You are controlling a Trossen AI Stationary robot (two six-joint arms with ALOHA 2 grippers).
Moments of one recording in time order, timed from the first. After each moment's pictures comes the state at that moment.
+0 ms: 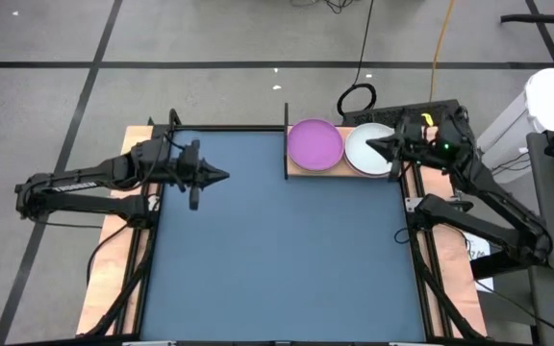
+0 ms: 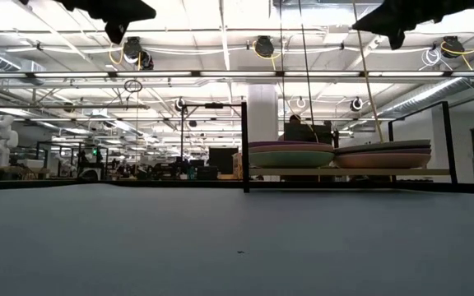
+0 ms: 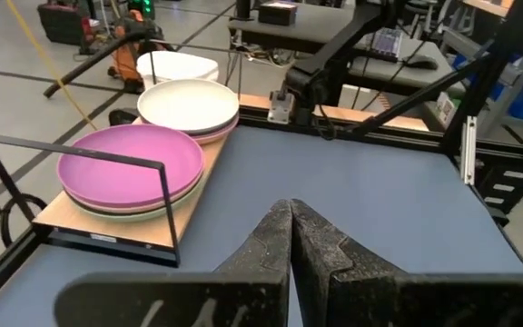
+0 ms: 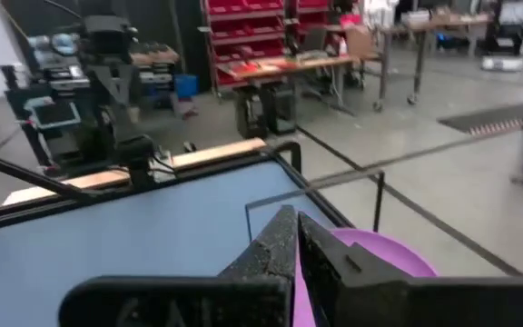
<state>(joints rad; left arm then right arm) 0.20 0.78 0.76 -0.23 0.14 -0.05 -0.74 0.54 0.69 -0.27 -0.40 0.04</state>
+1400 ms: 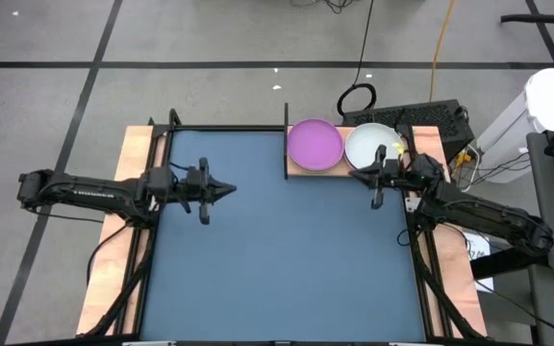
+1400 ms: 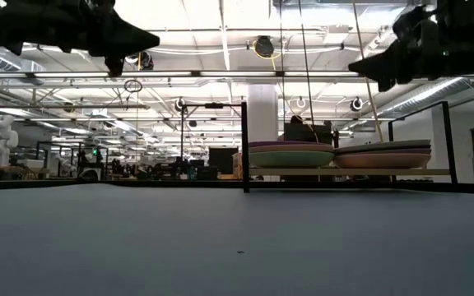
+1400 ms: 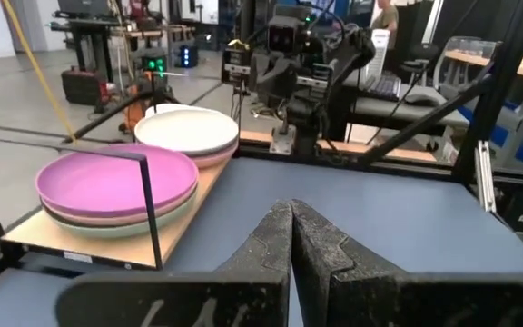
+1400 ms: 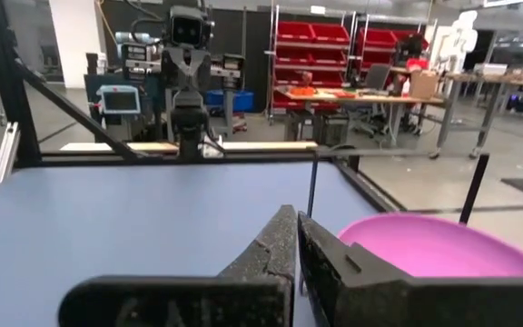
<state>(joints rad) 0.06 0.79 0.35 0.39 -0.03 -0.07 -0.54 0.47 0.16 0.31 -0.39 -0.04</state>
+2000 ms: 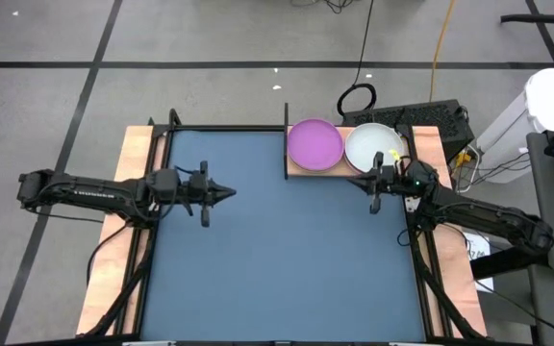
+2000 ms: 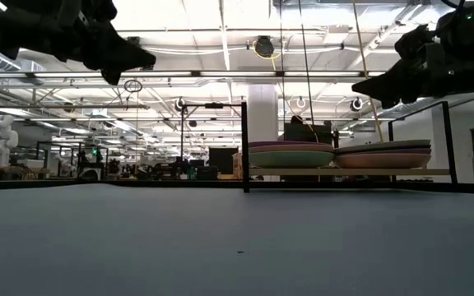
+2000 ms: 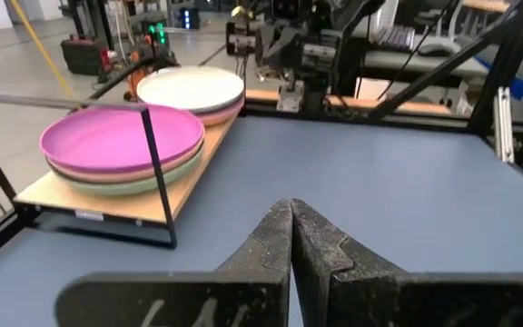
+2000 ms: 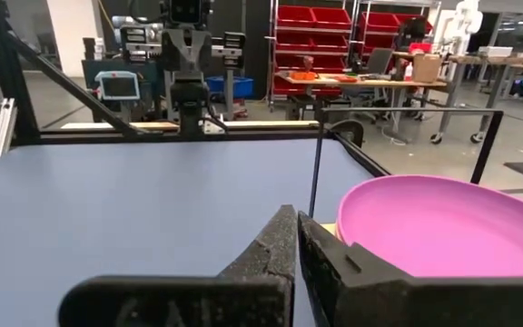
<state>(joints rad) 0.06 0.79 0.34 0.29 -0.03 -0.03 -0.52 0.47 0.04 0.38 -0.37 -0.04</state>
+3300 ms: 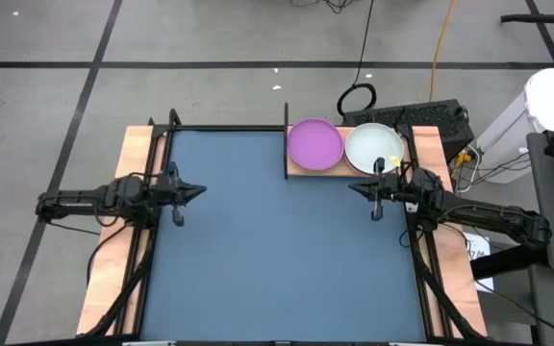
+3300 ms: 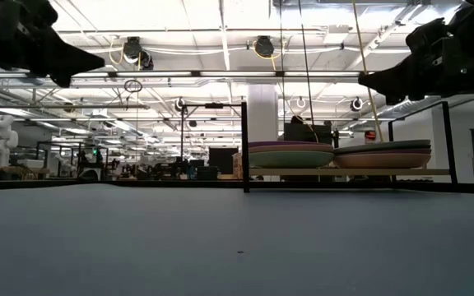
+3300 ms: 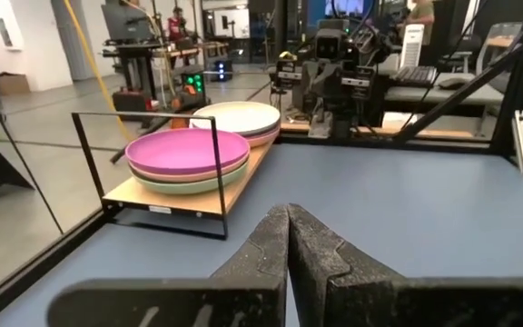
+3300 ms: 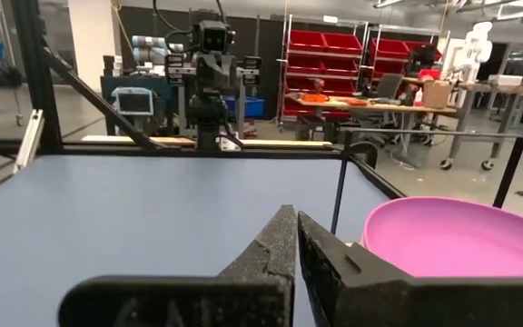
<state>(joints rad) -0.02 0.10 0.18 -0.14 -0.21 0.02 -0.38 0.37 0.02 0.38 -0.27 -0.06</state>
